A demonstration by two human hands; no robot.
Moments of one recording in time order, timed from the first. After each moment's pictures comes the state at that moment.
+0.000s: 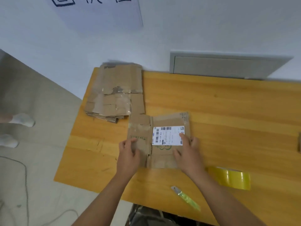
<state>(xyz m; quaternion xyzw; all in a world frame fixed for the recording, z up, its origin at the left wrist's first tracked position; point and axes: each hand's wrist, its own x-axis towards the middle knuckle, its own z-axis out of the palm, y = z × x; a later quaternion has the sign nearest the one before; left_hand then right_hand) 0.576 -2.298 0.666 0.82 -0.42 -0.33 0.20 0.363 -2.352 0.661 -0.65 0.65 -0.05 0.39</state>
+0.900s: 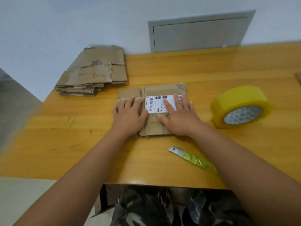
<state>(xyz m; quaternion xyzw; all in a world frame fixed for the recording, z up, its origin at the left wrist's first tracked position) 0.557 -2.307 0.538 0.72 -0.68 -0.08 0.08 0.361 -2.314 0.550 -0.78 0.60 0.04 0.19</state>
